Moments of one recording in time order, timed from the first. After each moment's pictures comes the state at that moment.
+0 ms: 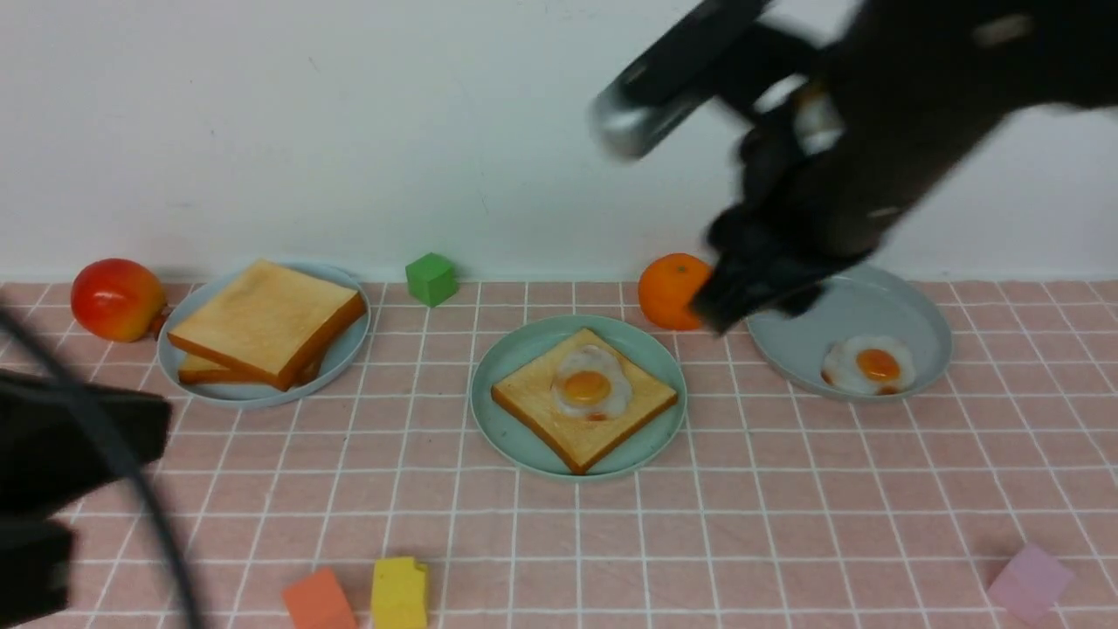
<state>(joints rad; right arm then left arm) 0.73 1.52 -1.62 -0.24 1.23 0.00 -0.63 0.74 -0.94 0.06 0.86 -0.19</state>
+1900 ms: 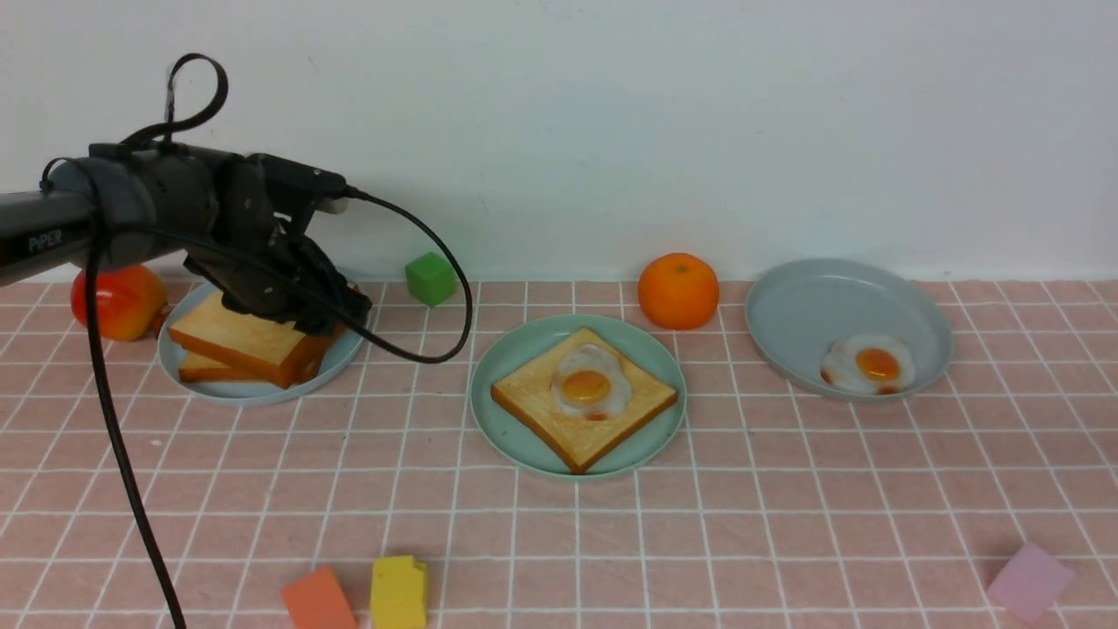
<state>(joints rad) 0.74 0.55 -1.00 -0.04 1.09 0.29 -0.12 2.12 -1.60 0.10 0.52 0.10</state>
